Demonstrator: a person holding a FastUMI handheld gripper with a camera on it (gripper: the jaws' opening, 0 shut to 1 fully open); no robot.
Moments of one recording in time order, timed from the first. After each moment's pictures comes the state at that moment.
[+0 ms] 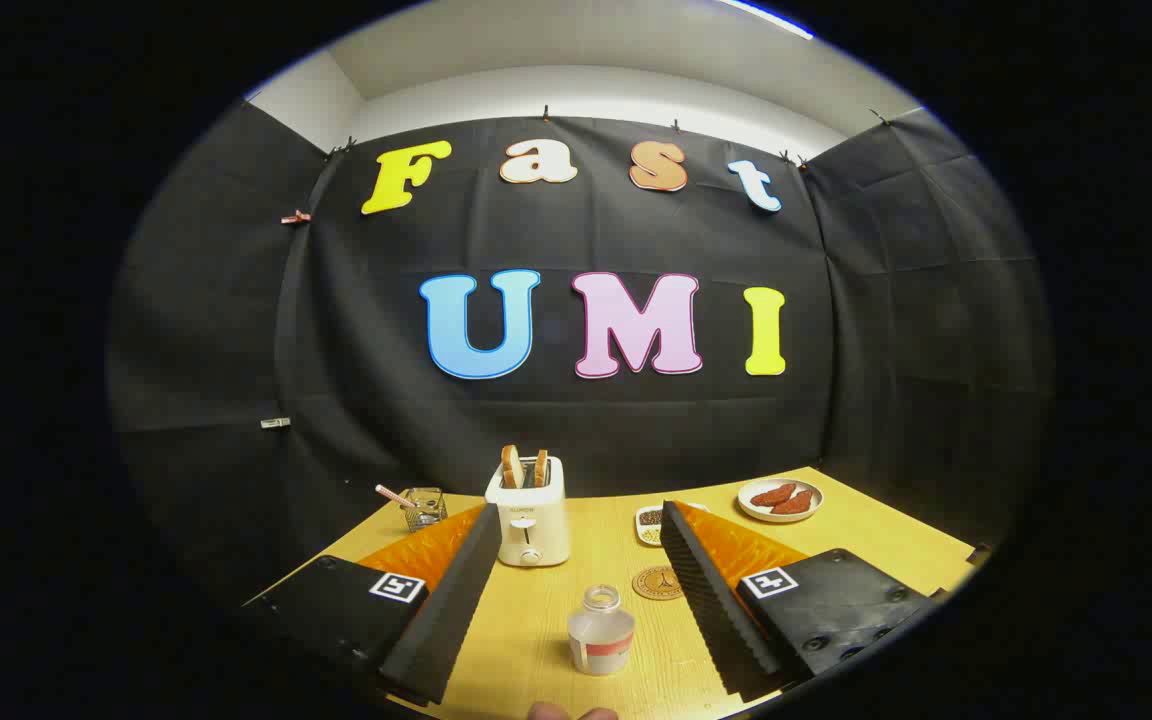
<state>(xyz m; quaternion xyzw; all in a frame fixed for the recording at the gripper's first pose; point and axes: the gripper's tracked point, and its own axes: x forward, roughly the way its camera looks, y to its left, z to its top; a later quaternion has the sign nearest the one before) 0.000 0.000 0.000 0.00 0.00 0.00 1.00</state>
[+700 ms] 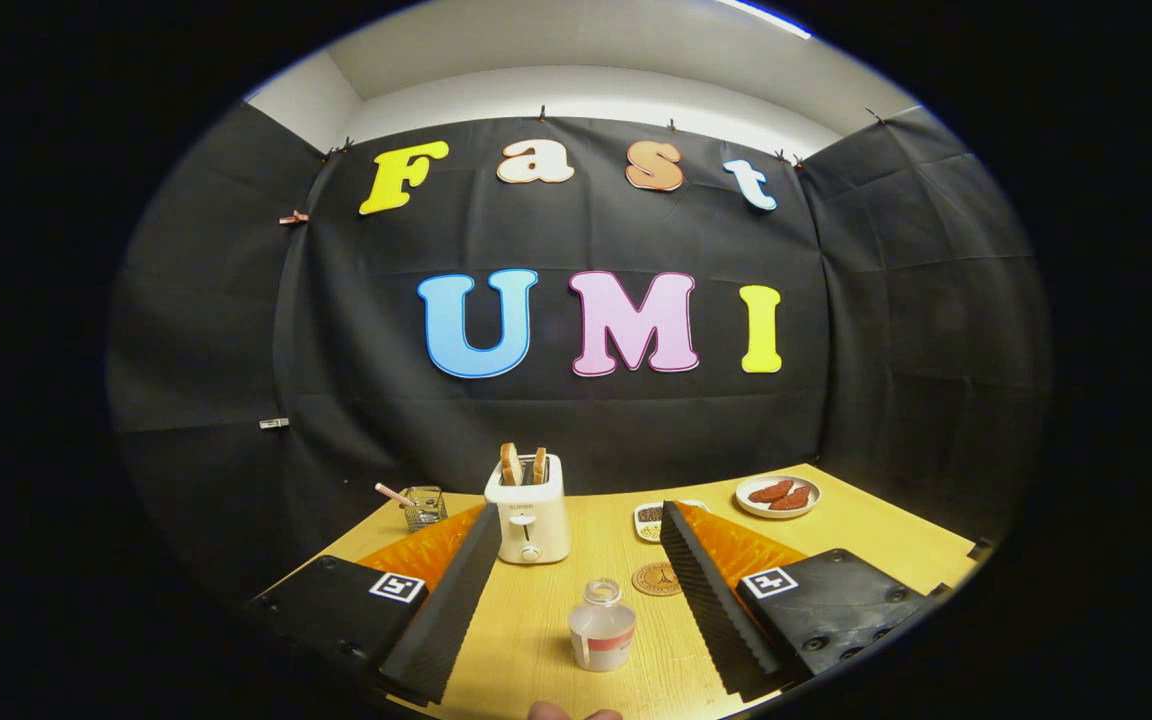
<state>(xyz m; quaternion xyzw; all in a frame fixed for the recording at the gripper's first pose) -0.008 0.000 -0.005 0.00 0.00 0.00 1.00</state>
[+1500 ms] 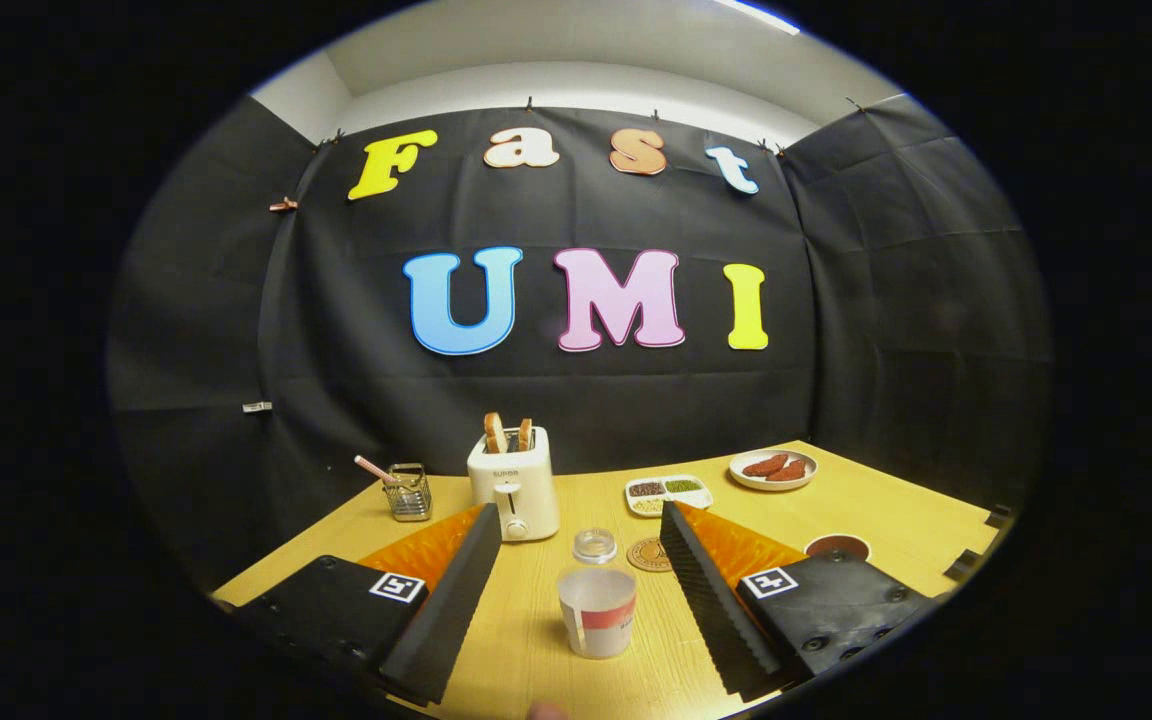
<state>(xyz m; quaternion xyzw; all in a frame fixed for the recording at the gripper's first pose) 0.001 -0.010 -0.083 0.01 0.00 -0.03 1.00</state>
